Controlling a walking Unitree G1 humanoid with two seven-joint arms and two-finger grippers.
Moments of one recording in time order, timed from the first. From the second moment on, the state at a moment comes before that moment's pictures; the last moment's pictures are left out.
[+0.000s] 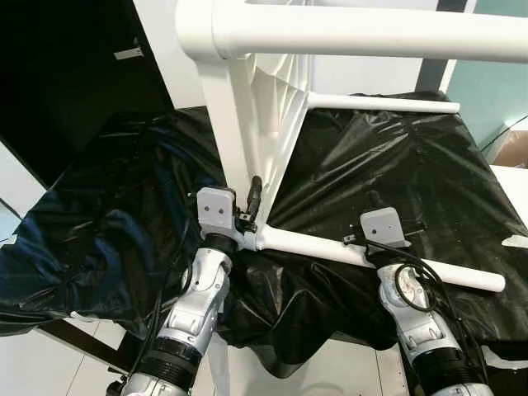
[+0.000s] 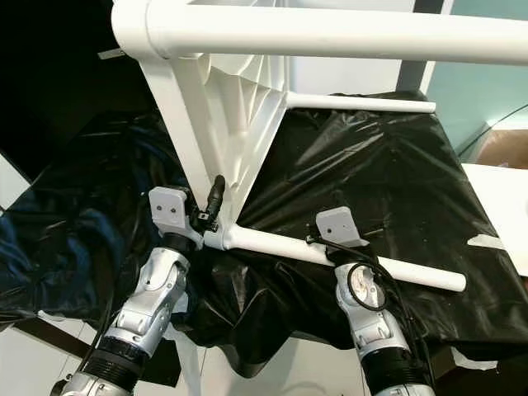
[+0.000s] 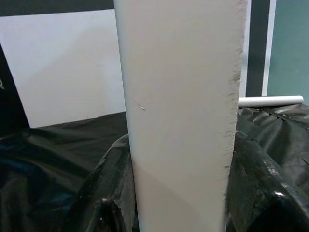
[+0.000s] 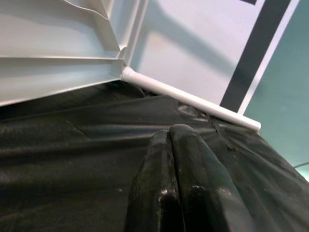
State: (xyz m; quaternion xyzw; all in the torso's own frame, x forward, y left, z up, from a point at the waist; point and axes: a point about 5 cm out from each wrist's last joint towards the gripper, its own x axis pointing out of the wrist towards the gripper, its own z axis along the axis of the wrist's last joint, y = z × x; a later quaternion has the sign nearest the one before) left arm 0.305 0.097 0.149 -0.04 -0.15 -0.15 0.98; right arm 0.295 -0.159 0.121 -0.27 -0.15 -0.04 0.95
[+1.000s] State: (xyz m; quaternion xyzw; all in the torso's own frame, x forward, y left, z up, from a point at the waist) left arm 0.298 0.170 0.123 0.00 -0.11 -0.01 0.99; right arm 0.282 -0.183 0.159 -0.16 -0.17 -0.09 0.97
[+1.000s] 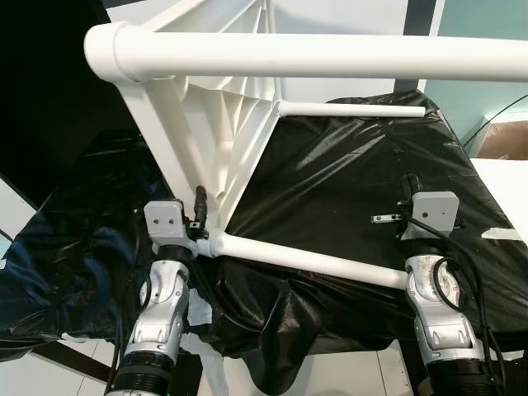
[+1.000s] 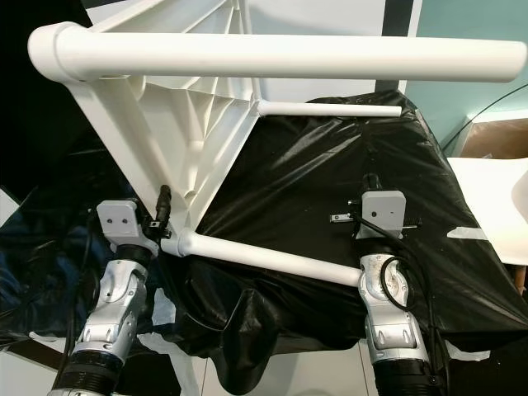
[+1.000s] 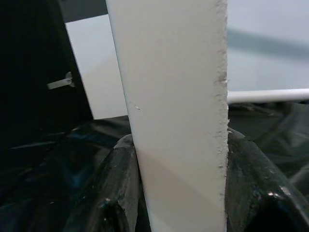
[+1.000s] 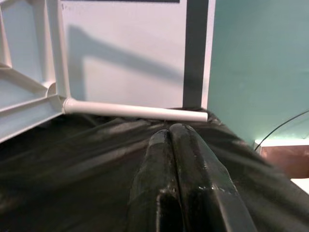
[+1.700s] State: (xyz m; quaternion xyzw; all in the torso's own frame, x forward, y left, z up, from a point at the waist) left arm 0.284 0.198 0.116 -0.01 -0.10 0.05 0.99; right arm 0.283 -0.176 0.152 -0.15 -0.14 -0.06 0.98
